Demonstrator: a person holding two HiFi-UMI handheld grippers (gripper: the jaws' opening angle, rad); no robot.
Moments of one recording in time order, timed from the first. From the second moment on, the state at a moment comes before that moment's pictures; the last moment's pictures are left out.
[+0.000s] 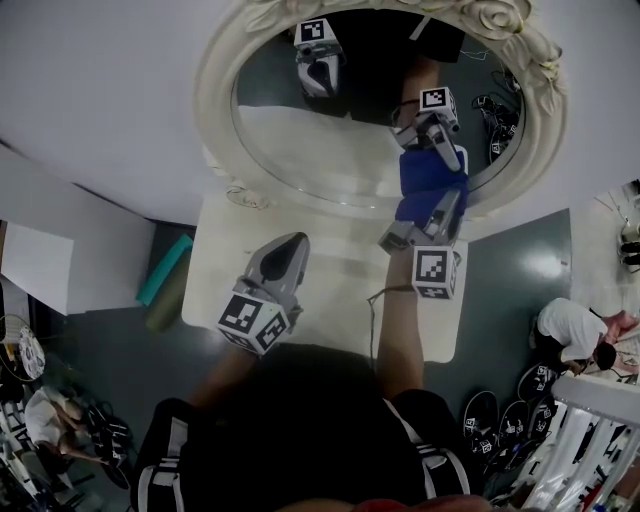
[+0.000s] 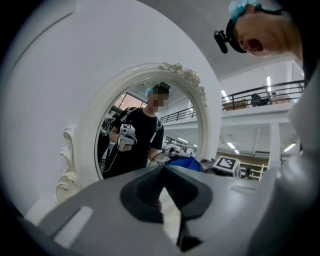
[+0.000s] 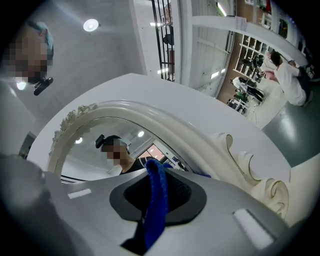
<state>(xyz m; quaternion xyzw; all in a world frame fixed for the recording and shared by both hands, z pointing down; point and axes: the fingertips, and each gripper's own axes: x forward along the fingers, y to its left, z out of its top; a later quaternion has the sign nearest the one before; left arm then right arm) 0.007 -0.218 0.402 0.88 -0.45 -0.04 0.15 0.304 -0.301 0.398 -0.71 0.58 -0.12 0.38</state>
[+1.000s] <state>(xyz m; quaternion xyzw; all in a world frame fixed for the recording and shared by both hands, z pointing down) 0.013 -0.219 0.404 0.89 -0.43 -0.05 0.16 0.318 -0.305 0.324 -0.67 0.58 -0.03 0.46</state>
